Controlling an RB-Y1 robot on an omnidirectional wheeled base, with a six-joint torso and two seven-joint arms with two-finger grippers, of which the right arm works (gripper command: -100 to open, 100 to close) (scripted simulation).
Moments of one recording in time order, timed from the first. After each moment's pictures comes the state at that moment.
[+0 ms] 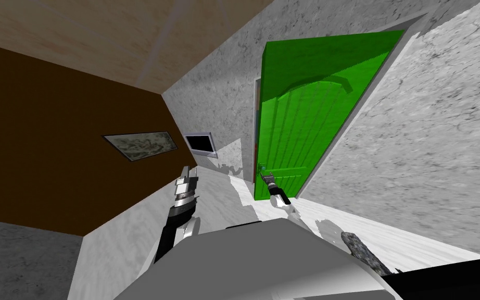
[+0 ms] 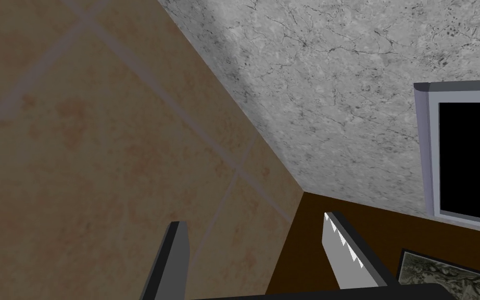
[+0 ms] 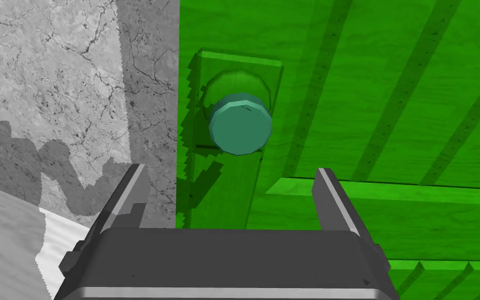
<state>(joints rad) 0.08 -0.26 0.12 -1.36 -0.75 -0.36 -1.00</state>
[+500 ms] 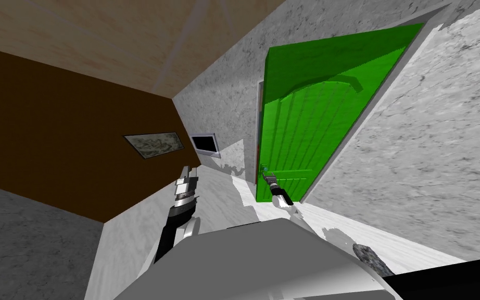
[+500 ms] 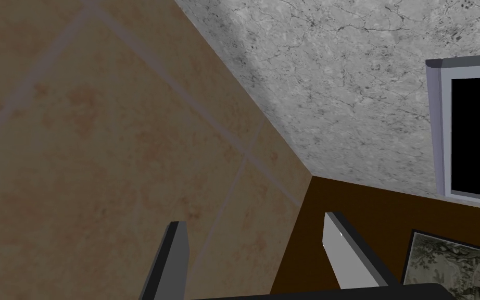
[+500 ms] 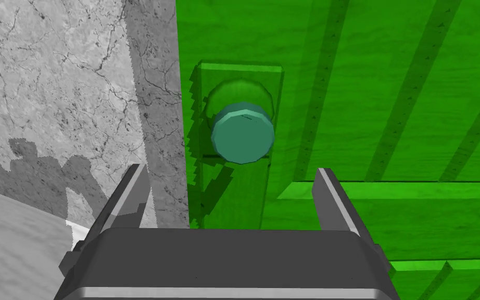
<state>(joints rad) 0.09 -0.28 0.11 -1.35 -0.80 -0.37 -1.07</state>
